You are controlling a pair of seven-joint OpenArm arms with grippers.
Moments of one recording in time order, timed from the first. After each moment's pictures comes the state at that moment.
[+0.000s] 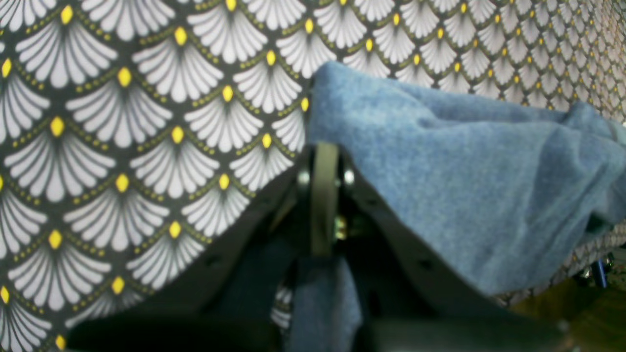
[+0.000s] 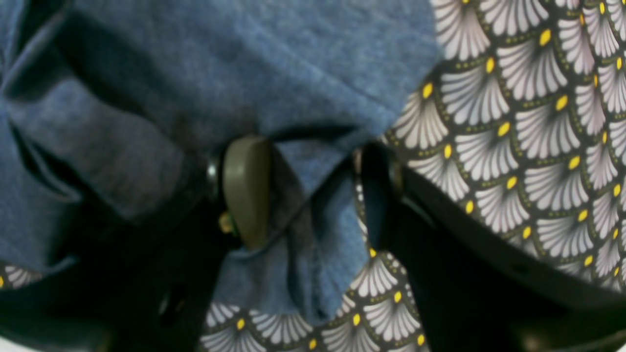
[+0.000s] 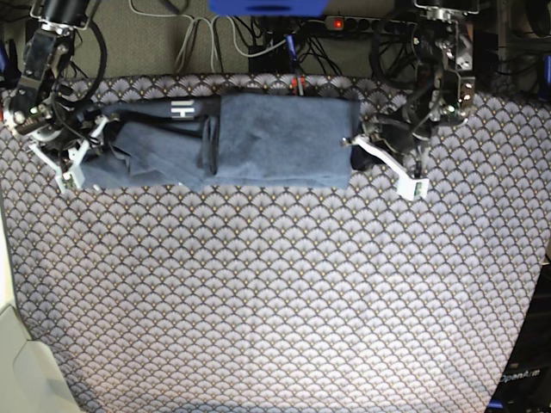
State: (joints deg) left arm 12.4 -9.5 -4.0 94.6 -37.5 -9.5 46.1; right arm -10.1 11.5 26.7 89.8 6.0 39.0 -52.4
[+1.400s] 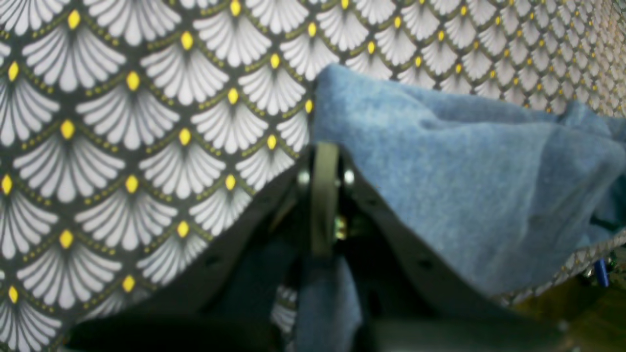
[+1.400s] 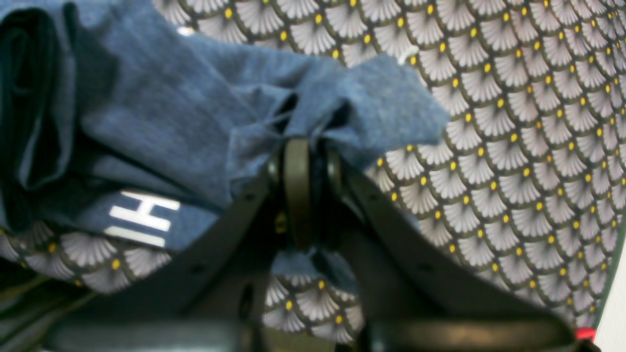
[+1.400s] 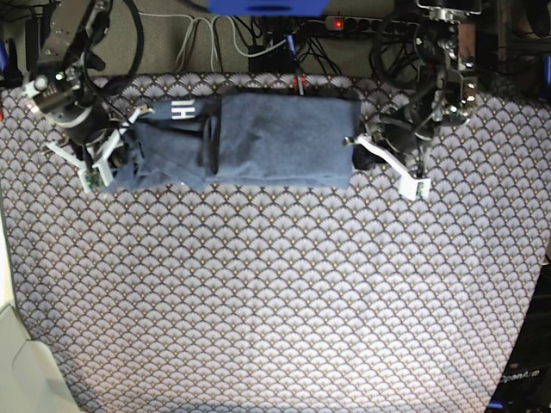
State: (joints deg) left arm 12.4 -10.7 -4.1 94.7 -38.0 -9.6 46.7; right arm -16.6 -0.5 25.7 115.5 5.0 40.0 -55.1
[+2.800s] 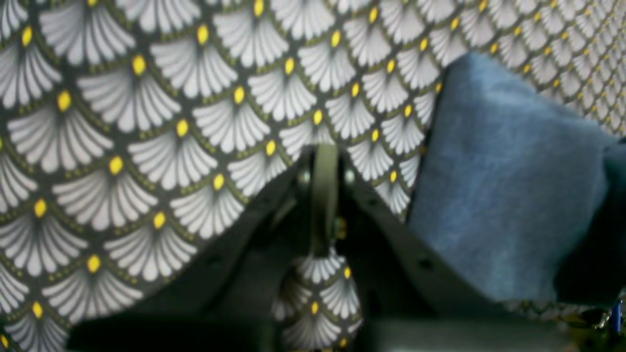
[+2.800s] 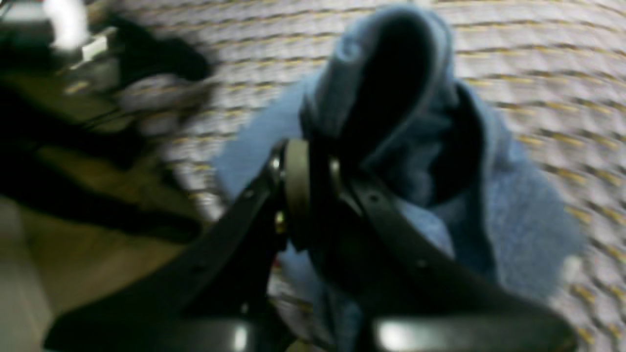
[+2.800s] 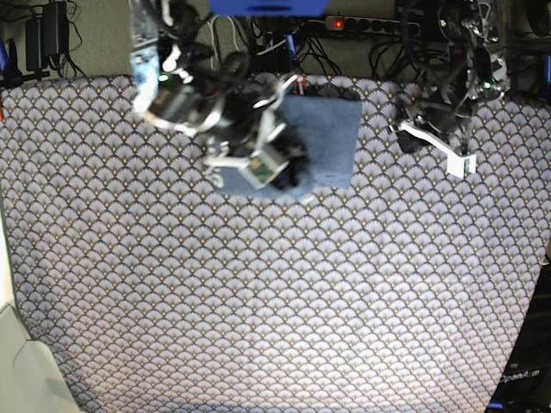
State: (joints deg) left arm 19.1 -11.0 -15.8 97.5 -38.0 -9.2 46.8; right arm -15.8 -5.5 -11.5 114.4 13.3 39.5 -55.0
